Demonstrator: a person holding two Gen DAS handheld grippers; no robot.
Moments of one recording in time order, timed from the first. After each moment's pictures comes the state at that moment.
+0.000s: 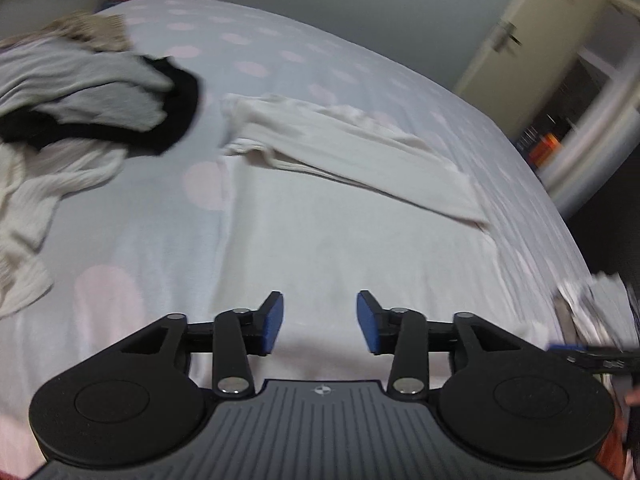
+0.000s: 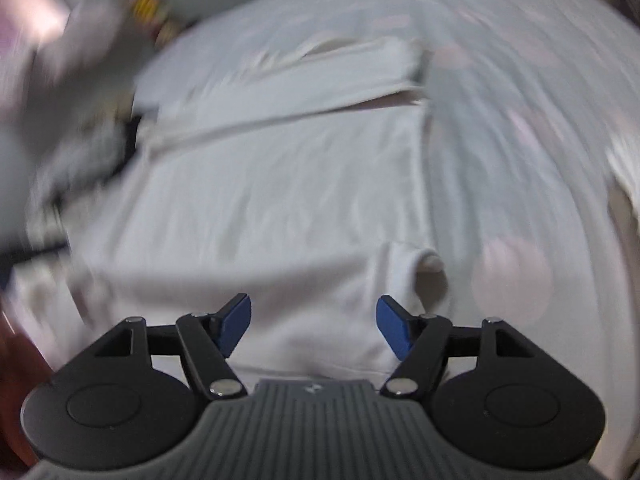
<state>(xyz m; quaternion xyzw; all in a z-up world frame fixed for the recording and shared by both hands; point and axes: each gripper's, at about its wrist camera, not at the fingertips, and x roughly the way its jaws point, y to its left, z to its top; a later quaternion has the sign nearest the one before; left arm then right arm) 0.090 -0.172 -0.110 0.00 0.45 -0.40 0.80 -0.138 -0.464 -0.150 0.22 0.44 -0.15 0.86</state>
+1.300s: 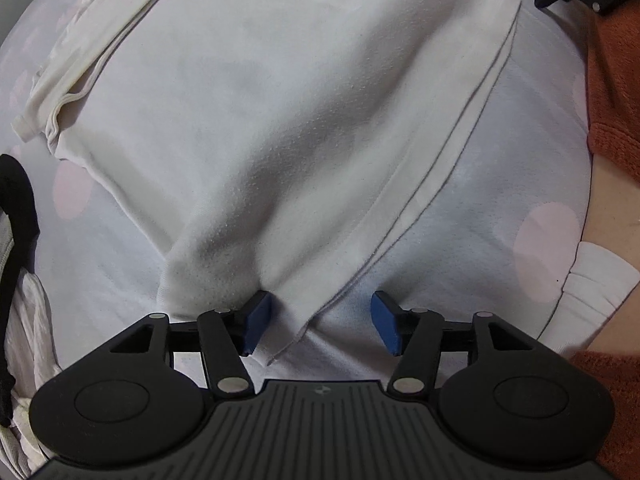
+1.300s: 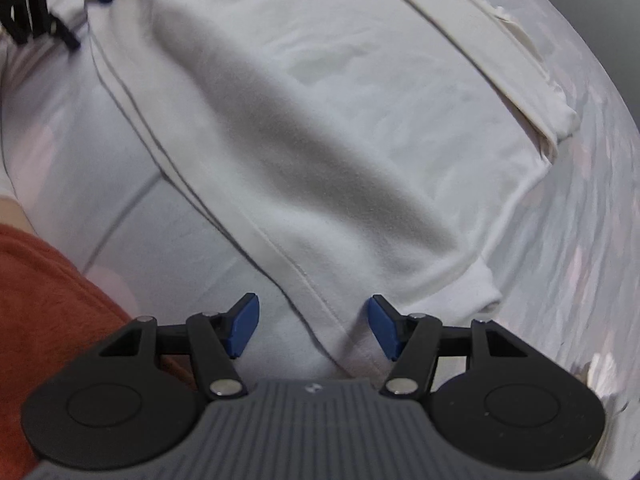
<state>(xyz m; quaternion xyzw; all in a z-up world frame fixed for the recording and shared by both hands) 0.046 -0.209 -0.203 0.53 0.43 -0.49 0.54 -0.100 -0.400 -0.211 -0.14 0.61 -0.02 0.78</state>
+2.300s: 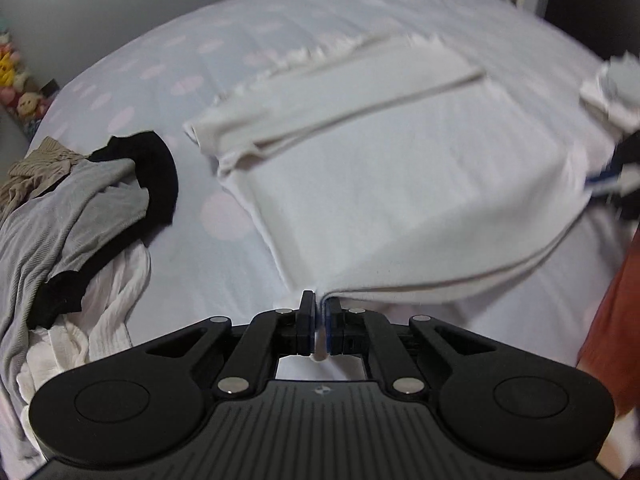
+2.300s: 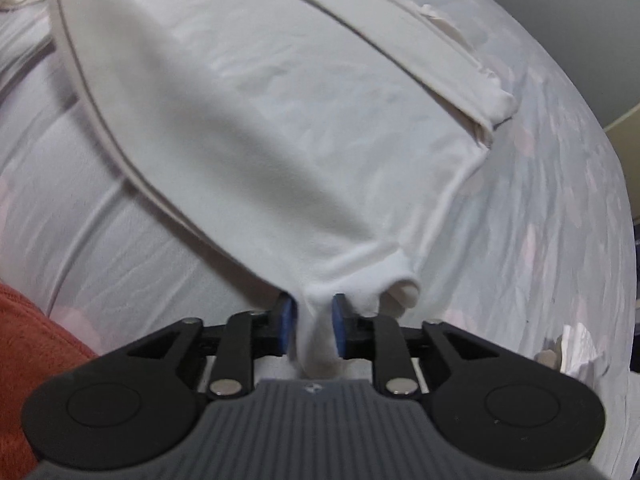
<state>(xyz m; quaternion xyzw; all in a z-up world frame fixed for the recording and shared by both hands) 0.090 -0.197 -0.086 0.30 0.40 -0.43 0.75 -0.106 -0.411 -0.197 -0.12 0.58 -0.11 0.80</state>
